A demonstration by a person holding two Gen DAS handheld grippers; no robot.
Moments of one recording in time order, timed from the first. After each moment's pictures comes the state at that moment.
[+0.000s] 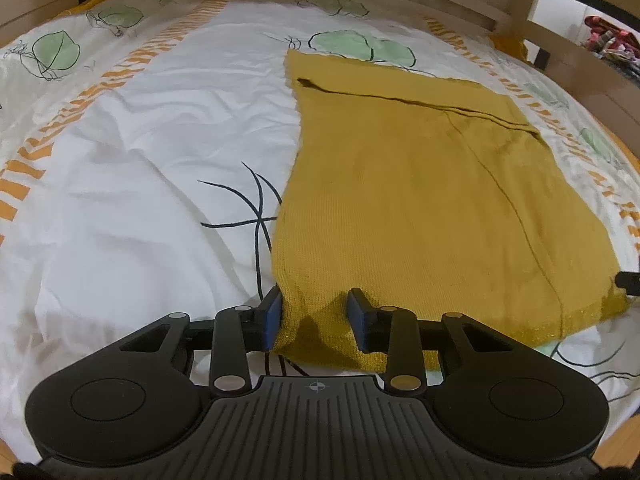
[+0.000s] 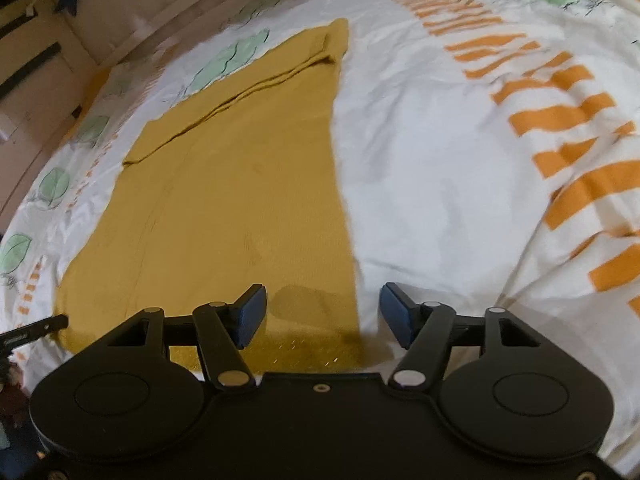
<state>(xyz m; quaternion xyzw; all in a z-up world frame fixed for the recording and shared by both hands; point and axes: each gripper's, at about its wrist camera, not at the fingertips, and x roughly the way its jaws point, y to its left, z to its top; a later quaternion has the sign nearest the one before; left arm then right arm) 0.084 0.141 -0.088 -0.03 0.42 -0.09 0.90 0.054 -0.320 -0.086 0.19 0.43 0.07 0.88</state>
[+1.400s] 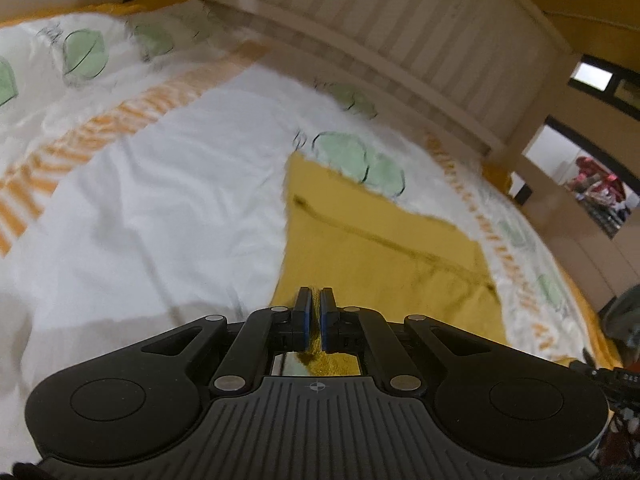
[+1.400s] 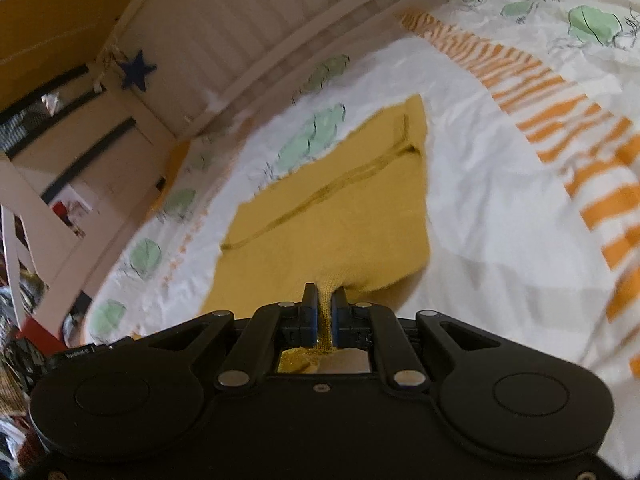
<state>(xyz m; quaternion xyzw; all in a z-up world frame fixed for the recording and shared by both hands) 0.117 0.175 -0.024 -0.20 0.31 -0.10 0.92 0.072 -0.340 -0.031 0.29 0.31 0.16 0.89</state>
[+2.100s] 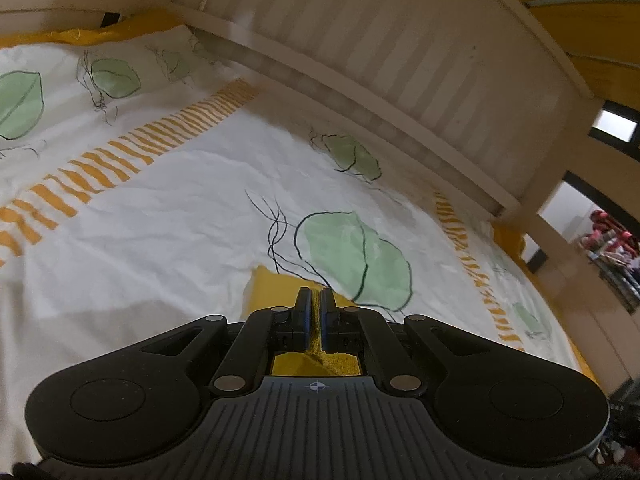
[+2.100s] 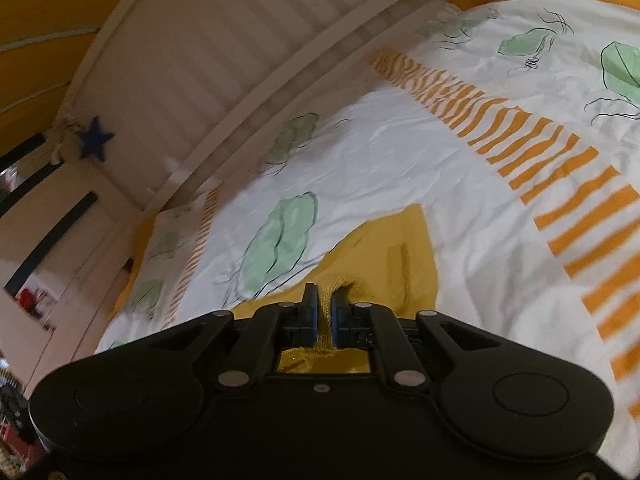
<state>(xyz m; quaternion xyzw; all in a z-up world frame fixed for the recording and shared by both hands) 0.298 0.153 -0.005 -0.23 0.26 -0.07 0.93 0.262 -0.370 -0.018 0.33 0.28 0.09 0.90</state>
